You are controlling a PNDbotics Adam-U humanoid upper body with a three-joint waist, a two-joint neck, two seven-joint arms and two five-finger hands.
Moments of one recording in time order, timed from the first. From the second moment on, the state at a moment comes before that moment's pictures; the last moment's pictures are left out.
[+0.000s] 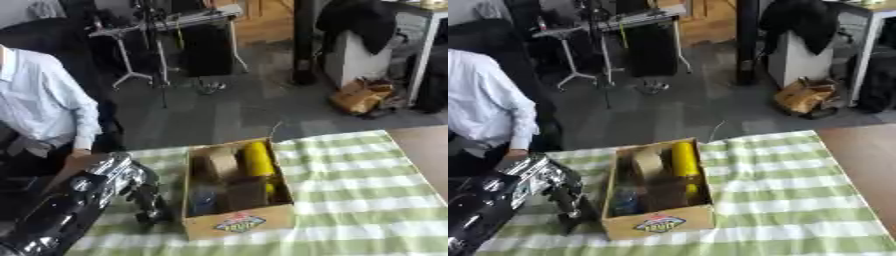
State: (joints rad) left arm -0.77 0.69 -0.32 -0.92 -0.97 -0.10 -0.87; right arm 0.07 -0.45 -0.17 -1.98 0.52 -0.40 -0.83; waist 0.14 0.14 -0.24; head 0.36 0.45
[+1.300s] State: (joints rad) left arm -0.78 0.65 -0.31 -0.72 -1.10 -0.04 -0.91; right arm 0.07 -0.44 -0.16 -1.98 0.52 -0.40 -0.83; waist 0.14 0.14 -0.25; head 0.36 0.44
